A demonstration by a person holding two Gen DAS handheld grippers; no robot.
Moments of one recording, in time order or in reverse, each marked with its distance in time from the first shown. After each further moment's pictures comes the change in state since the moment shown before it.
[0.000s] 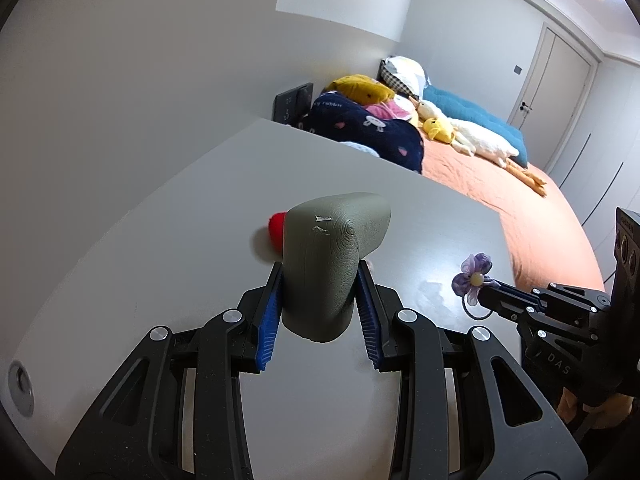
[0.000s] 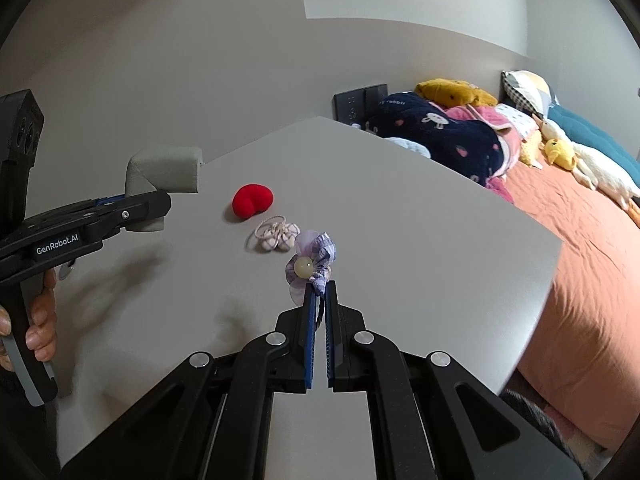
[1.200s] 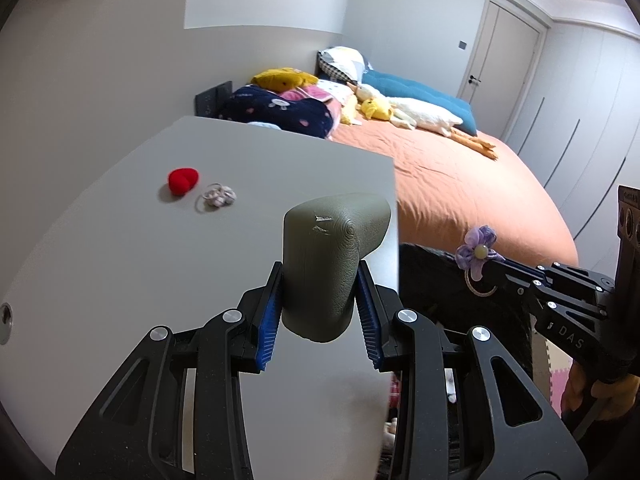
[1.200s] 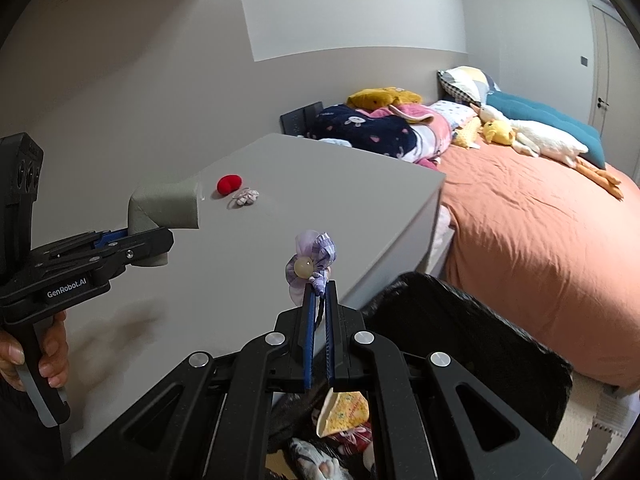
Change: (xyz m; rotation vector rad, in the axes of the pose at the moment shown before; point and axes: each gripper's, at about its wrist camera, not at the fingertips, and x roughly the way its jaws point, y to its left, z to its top) left arm -0.073 -0.129 -0.087 0.130 0.008 -0.110; right arm -0.145 -0.040 -0.109 0.142 -0.096 -0.099
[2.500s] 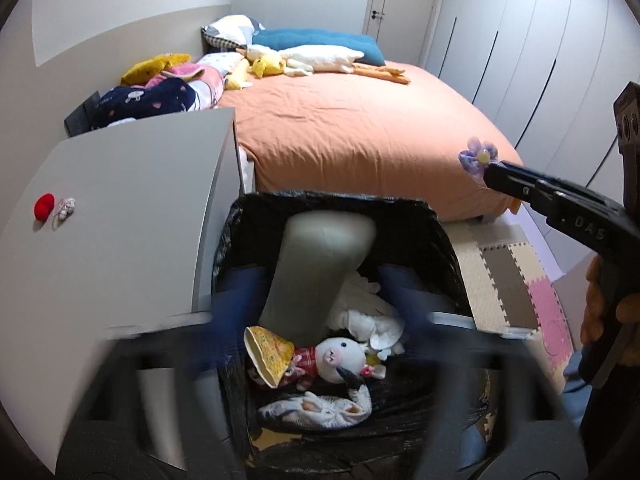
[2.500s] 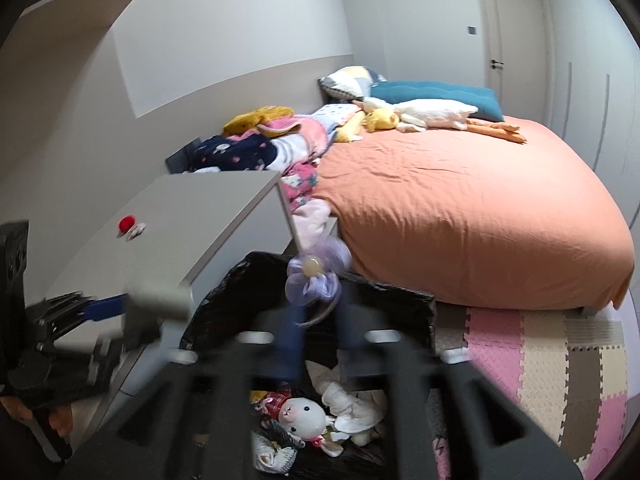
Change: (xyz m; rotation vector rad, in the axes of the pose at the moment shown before) left arm 0.030 -0.148 -0.035 0.278 0.152 -0.194; right arm -0.107 -0.131 -0.061 0.262 -0.090 -0.274
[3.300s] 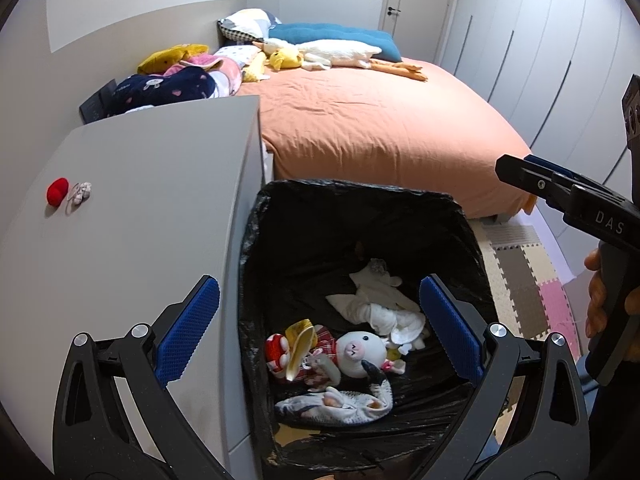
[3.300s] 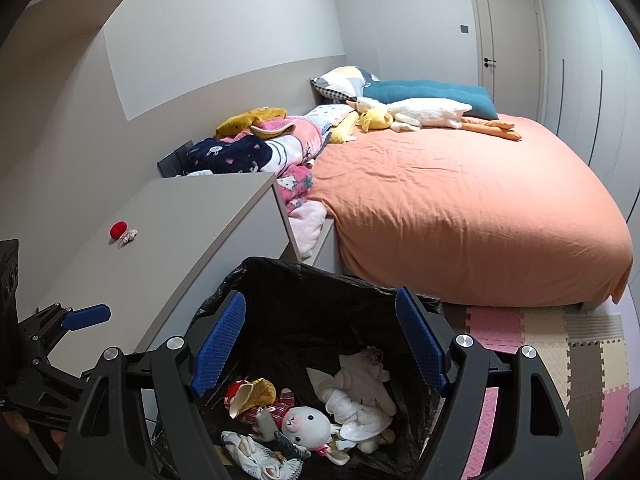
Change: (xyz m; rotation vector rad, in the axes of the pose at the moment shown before) left arm 0.004 0.023 -0.008 -0.028 0.013 0.043; right arm 0.022 0.012 0.003 0.003 0.008 -0.008
